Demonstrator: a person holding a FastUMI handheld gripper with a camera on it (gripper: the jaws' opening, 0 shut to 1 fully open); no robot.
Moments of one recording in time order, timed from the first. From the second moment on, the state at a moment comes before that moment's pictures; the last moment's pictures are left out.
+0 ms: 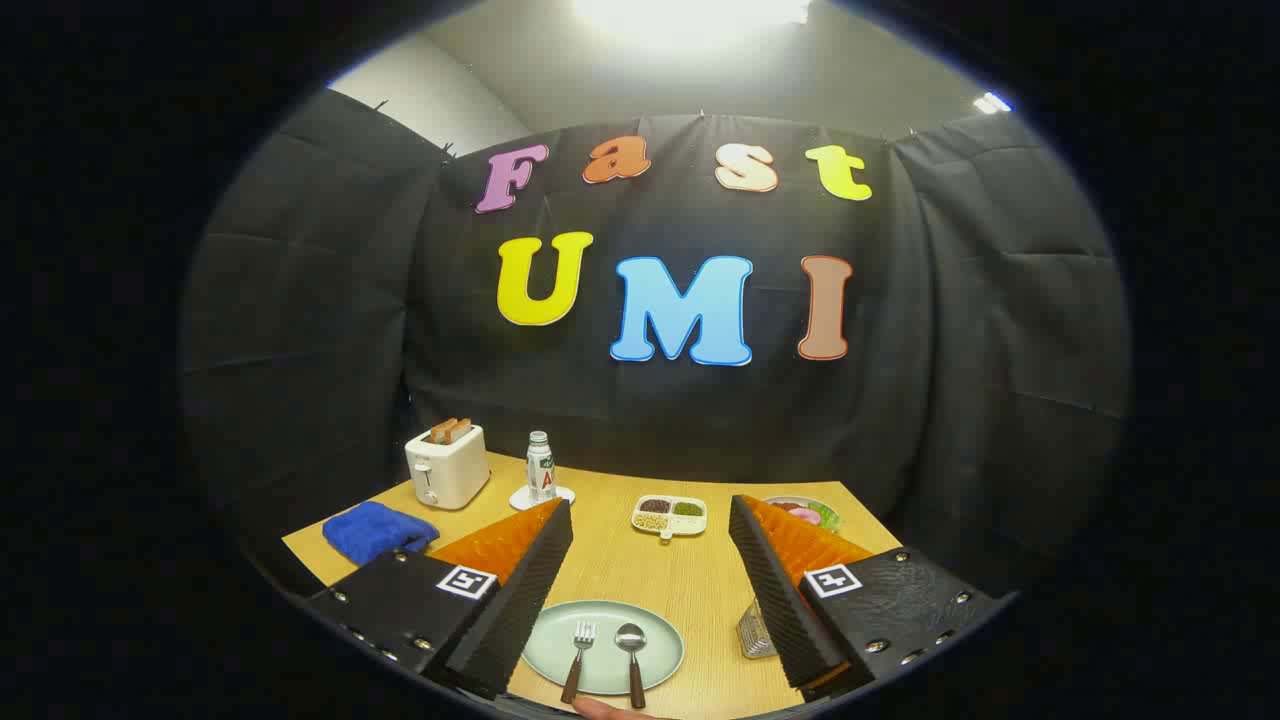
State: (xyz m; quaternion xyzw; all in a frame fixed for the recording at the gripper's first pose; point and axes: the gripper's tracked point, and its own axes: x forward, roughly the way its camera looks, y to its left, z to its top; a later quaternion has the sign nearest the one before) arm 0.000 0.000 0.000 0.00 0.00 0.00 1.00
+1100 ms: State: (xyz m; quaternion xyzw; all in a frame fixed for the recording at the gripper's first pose) arm 0.020 0.002 -0.088 -0.05 0.14 0.02 0.99
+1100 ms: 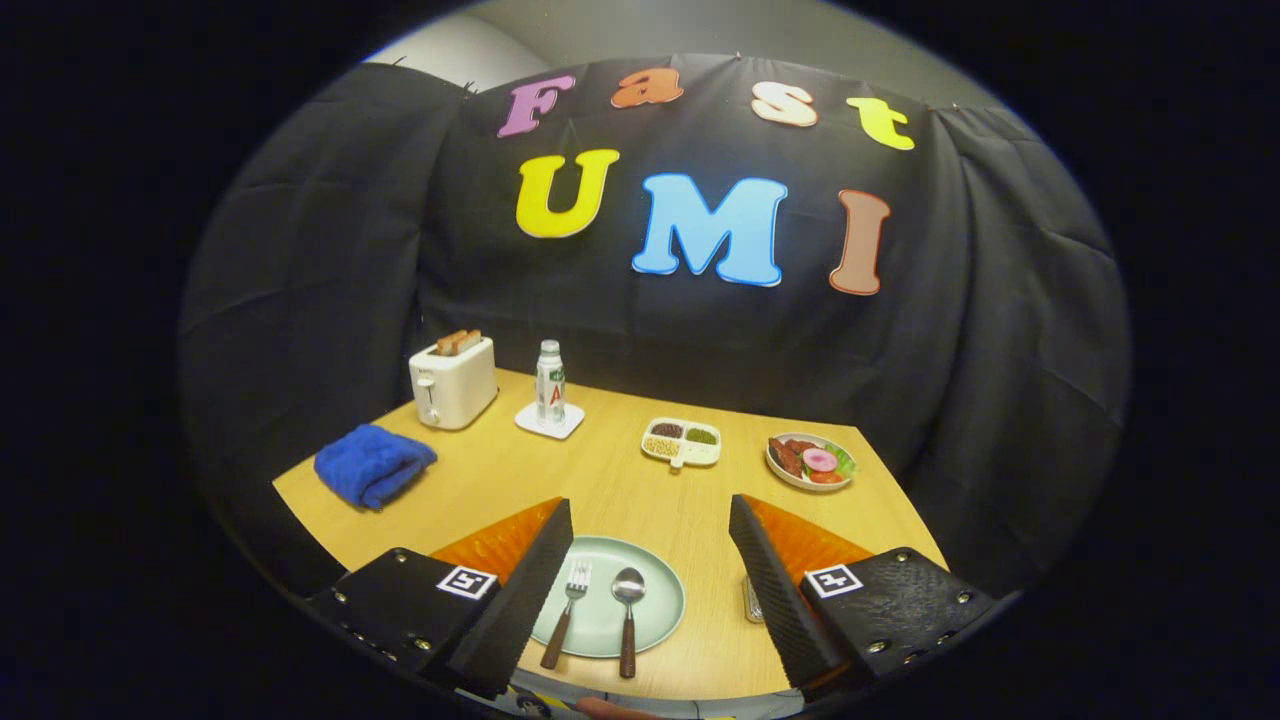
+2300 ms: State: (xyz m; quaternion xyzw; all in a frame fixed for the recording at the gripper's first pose) arm 0.028 0.012 -0.281 -0.06 0.44 0.07 0.89
